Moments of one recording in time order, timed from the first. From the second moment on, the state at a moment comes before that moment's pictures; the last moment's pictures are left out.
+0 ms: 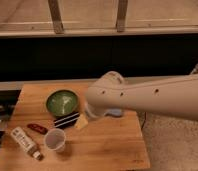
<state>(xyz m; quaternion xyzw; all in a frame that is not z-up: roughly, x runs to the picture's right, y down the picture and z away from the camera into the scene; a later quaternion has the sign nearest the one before) -0.054 0.145 0.624 -0.29 0.00 0.42 0.86</state>
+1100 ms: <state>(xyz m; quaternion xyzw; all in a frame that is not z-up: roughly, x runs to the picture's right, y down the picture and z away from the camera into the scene) -0.124 0.166 0.666 -0.31 0.00 0.36 0.88</state>
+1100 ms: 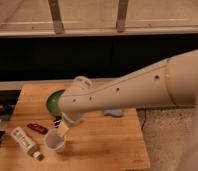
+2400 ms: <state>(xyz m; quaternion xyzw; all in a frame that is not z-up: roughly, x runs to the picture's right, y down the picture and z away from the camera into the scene) -0.187 0.212 0.683 -0.37 -0.03 0.34 0.86</state>
